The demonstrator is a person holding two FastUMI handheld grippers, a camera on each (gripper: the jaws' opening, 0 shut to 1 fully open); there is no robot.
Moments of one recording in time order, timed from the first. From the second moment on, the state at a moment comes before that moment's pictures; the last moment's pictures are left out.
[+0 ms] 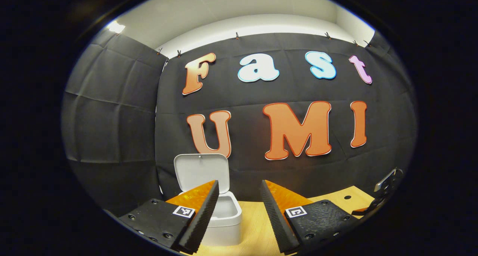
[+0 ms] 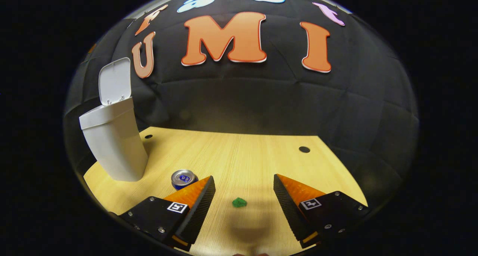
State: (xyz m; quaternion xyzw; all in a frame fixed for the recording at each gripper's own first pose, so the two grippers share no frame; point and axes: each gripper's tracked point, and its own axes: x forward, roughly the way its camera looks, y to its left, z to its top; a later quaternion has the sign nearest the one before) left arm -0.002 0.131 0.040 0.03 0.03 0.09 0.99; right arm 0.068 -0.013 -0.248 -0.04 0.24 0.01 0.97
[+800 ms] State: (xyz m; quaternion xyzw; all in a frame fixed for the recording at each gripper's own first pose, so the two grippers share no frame) left arm -0.033 0.116 0.037 0.08 0.06 0.08 0.99; right arm 0.091 -0.024 -0.377 -0.07 0.39 0.00 0.92
